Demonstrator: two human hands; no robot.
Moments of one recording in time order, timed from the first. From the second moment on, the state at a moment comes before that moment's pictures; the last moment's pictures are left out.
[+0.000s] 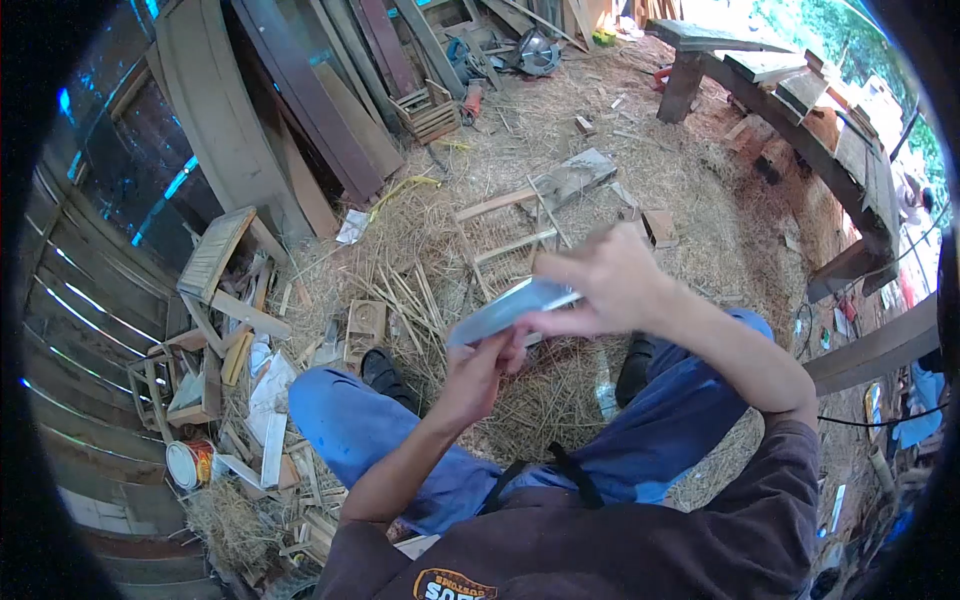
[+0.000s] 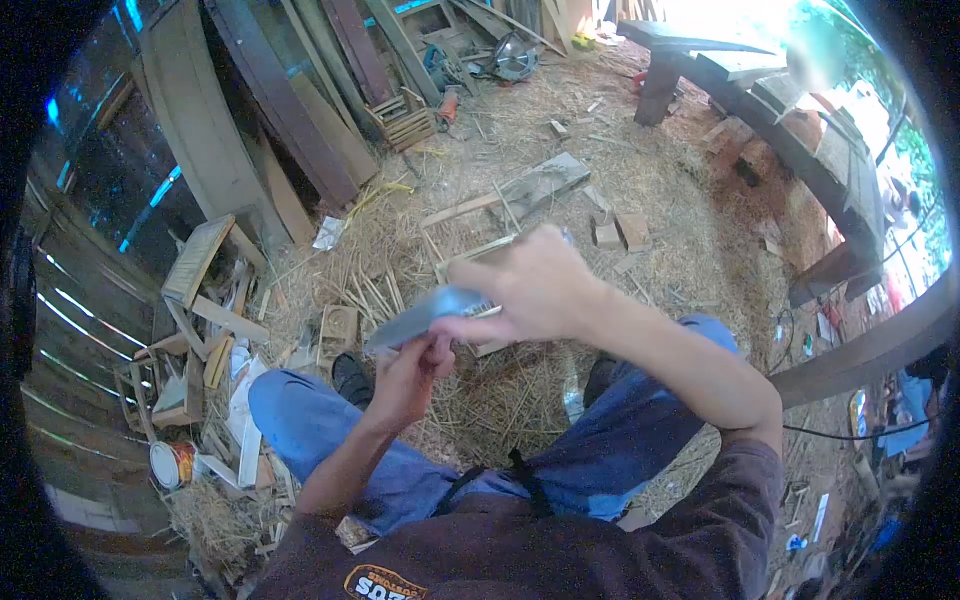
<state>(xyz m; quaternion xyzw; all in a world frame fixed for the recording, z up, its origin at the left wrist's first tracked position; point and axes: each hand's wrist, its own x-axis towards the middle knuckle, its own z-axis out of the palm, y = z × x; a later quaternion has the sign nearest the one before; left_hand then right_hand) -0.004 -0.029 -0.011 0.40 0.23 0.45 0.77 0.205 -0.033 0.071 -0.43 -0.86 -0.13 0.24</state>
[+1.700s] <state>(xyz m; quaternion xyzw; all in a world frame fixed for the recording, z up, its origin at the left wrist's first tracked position) 0.000 -0.024 -0.014 0.50 0.27 0.41 0.72 0.218 -0.027 0.074 -0.46 -0.85 -0.11 0.23</state>
